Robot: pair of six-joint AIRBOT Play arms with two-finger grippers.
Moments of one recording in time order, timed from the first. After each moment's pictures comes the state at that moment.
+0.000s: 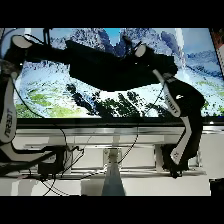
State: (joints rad) left arm 0.01 -1.47 1.44 0.74 -1.17 -1.15; right arm 0.42 -2.02 1.77 -0.86 0.92 1.49
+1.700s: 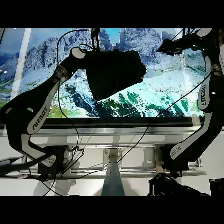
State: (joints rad) left arm -0.43 -1.73 1.49 0.44 -0.65 -0.93; right arm -0.15 -1.94 1.93 -0.94 1.27 1.24
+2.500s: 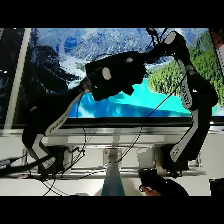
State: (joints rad) left arm -0.72 -1.85 1.49 0.79 -0.76 -0.93; right arm 0.05 -2.04 1.93 -1.15 1.22 1.23
